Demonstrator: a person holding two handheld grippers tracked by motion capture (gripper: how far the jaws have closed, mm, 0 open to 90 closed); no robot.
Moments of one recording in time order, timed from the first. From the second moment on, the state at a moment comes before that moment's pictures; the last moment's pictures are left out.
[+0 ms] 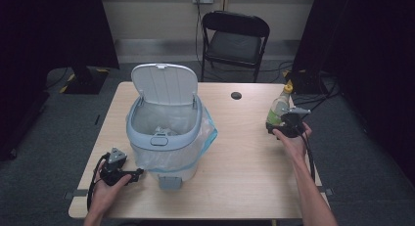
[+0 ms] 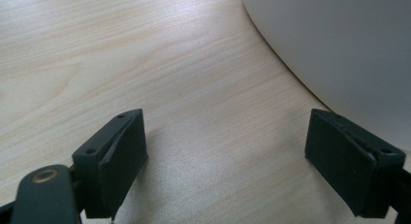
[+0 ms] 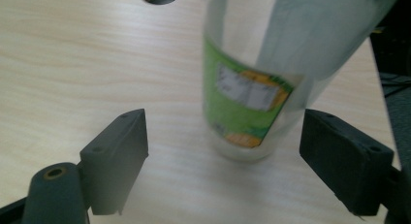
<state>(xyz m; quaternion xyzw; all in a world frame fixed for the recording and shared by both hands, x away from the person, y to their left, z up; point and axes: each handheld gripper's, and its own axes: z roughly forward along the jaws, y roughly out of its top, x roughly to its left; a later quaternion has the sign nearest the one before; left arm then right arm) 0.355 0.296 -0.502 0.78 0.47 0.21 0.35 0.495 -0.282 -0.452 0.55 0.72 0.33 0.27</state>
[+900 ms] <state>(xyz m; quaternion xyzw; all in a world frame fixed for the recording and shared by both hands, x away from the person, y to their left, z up) 0.354 0.295 -0.502 0.78 0.47 0.21 0.35 0.536 -0.286 -0.484 0.57 0.70 0.34 0.28</state>
